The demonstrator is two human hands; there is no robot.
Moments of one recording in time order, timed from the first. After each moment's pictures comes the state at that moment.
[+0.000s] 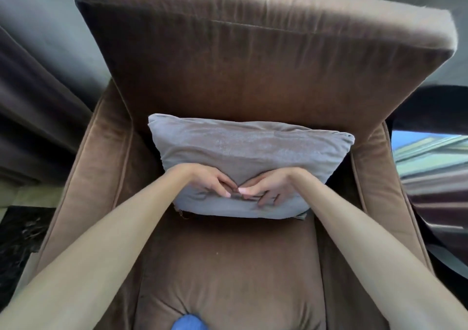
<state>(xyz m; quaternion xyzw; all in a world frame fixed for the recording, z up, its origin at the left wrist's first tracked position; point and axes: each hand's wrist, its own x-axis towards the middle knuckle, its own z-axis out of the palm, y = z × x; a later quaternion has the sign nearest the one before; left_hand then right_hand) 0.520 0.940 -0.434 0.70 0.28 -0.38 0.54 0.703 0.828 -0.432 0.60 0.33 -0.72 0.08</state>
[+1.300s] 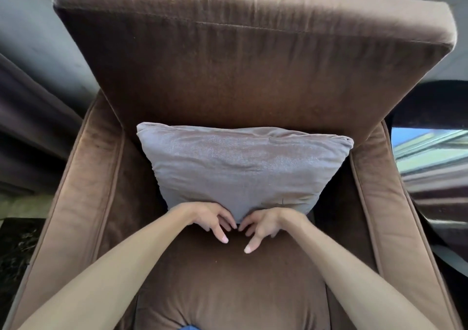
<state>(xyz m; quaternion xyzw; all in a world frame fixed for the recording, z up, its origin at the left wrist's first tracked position) 0.504 0.896 -0.521 0.63 0.30 -0.41 0.59 0.681 0.780 -0.508 0.61 0.40 -0.67 0.17</state>
